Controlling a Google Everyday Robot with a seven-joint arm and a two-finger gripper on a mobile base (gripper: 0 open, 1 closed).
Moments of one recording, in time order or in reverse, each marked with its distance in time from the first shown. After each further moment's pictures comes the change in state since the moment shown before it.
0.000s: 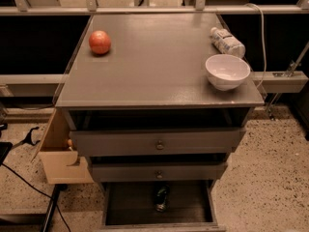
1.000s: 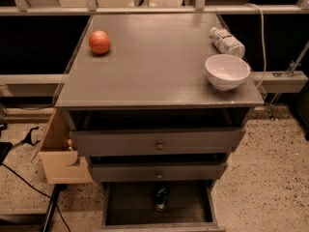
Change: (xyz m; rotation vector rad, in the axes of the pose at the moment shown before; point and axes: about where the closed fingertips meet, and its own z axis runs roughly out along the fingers) arm 0.032 0.015 0.098 -0.010 -0.051 0.016
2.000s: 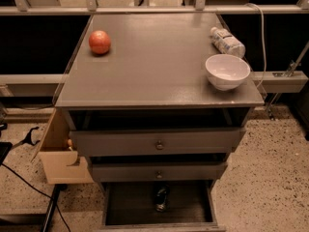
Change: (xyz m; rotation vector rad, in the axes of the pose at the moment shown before) arm 0.018 0.007 0.070 -0.022 -0.031 -0.033
